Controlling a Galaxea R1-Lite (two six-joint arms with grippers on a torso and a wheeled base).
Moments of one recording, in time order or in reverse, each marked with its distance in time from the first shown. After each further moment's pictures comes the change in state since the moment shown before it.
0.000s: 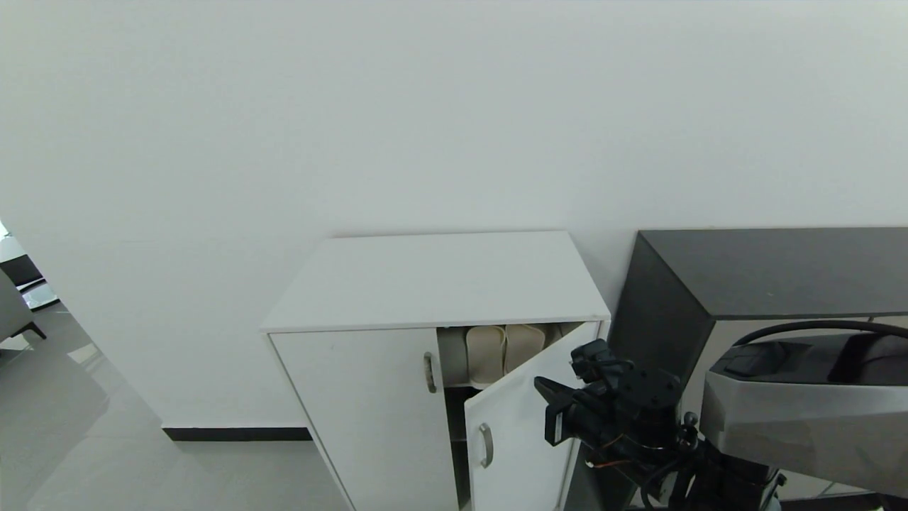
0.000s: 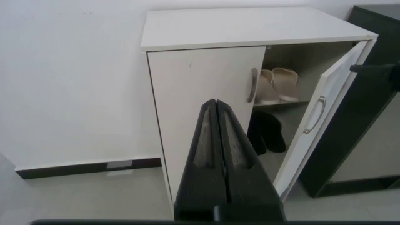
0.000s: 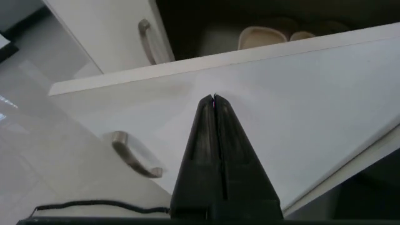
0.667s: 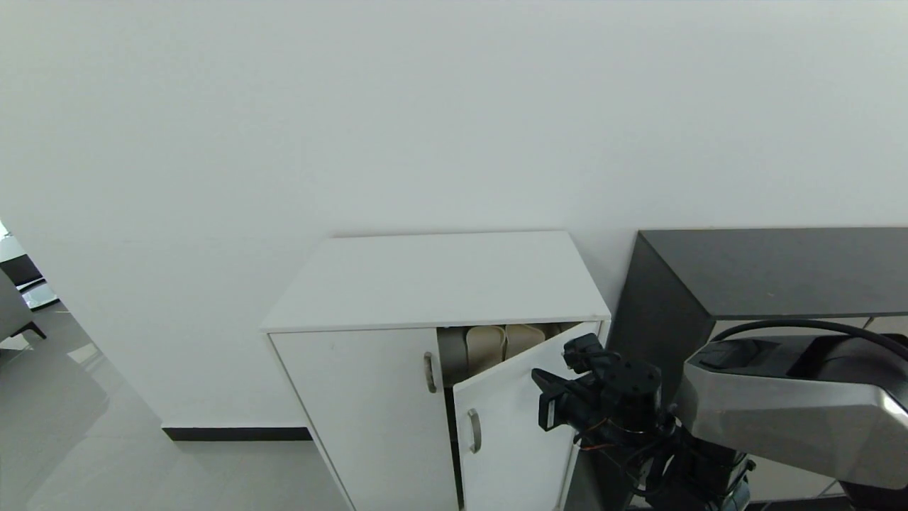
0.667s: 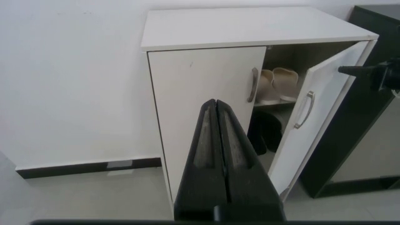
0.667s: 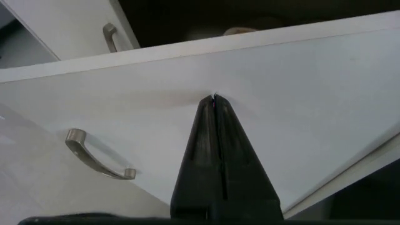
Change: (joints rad) left arm 0.000 0.000 0.000 0.000 0.000 -0.001; right arm -0.033 0.077 -0.122 0.040 0.000 0.000
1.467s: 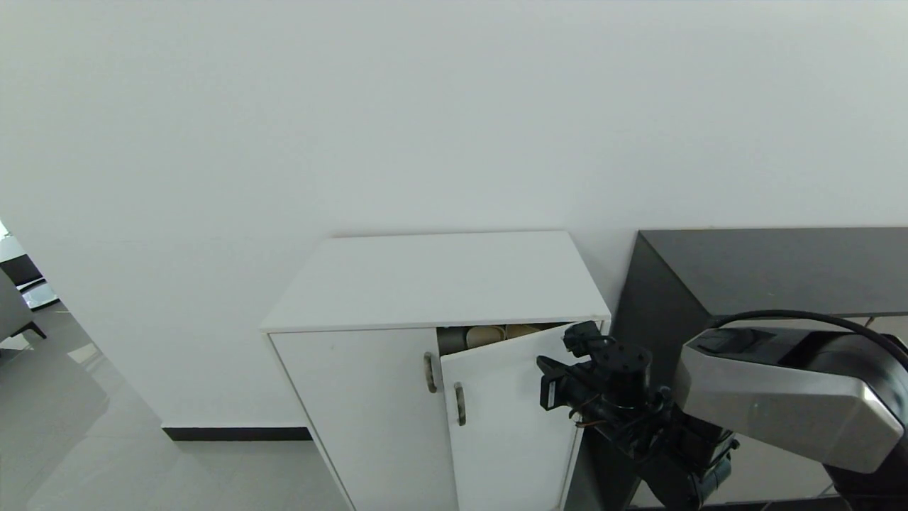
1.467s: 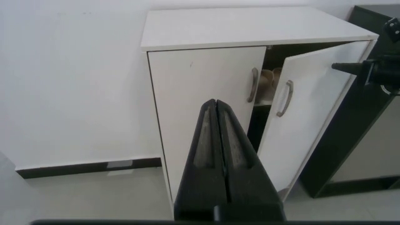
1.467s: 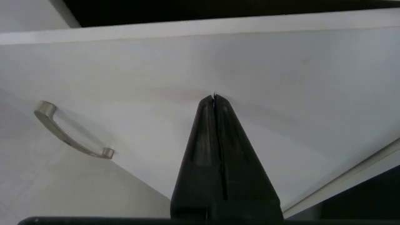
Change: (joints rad) left arm 0.000 0.000 0.000 0.000 0.000 0.000; right arm -0.056 0.039 -0.135 0.111 -0.008 0.000
